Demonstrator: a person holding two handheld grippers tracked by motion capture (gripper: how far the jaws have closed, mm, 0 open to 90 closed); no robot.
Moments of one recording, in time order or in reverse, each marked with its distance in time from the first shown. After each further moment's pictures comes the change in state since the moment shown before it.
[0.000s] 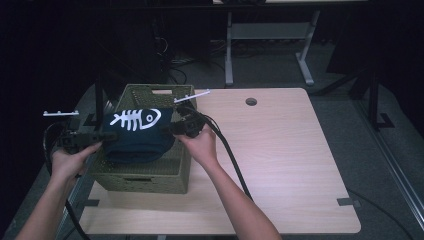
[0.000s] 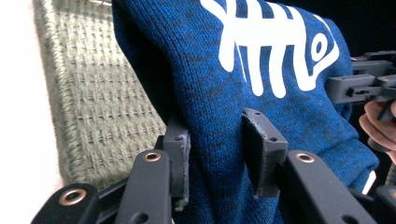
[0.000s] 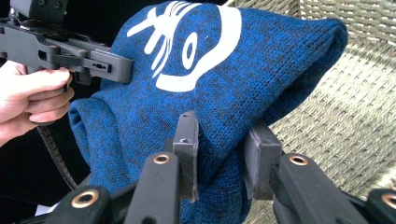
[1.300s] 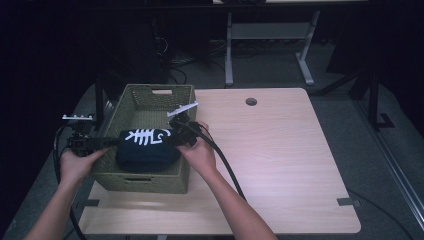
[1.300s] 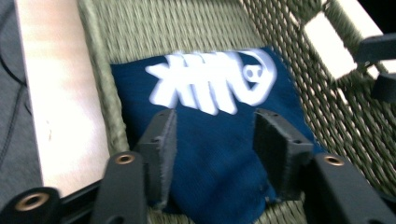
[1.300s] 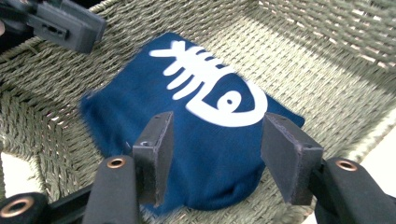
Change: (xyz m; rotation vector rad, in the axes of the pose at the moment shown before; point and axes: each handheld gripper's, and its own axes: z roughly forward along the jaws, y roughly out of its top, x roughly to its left) left arm 0.005 -0.006 0.021 0.046 0.178 0.113; right arm 0.007 -0.020 0.021 0.060 -0.250 -0.177
